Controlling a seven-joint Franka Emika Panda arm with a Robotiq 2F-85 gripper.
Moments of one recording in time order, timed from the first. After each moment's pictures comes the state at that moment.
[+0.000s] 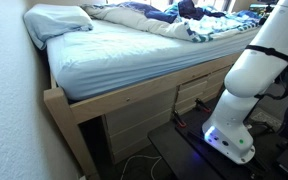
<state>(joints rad) 0.11 -0.10 0.09 -1.57 -0.12 1.57 -0.14</state>
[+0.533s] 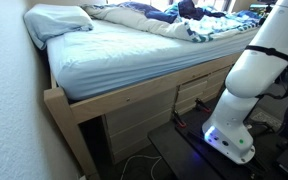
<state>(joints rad) 0.14 -0.09 0.11 -1.50 -0.01 1.40 -0.21</state>
